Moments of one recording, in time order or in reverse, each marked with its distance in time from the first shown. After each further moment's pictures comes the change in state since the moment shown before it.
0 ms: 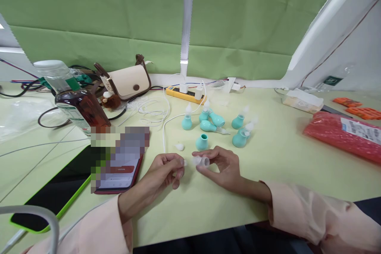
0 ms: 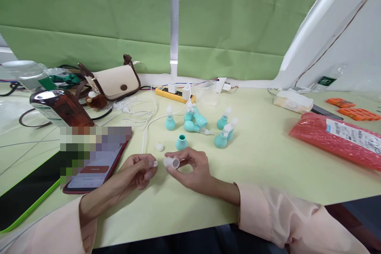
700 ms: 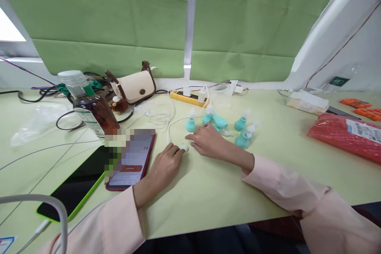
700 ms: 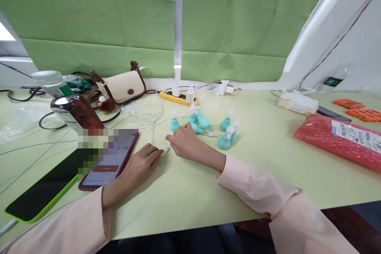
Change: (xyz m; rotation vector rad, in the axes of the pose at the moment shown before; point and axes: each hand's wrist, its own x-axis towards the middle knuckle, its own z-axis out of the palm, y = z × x) left_hand 0.018 -0.010 -0.027 1.770 0.182 0.651; right_hand 0.077 0.002 0.002 -1.189 -0.820 -0.115
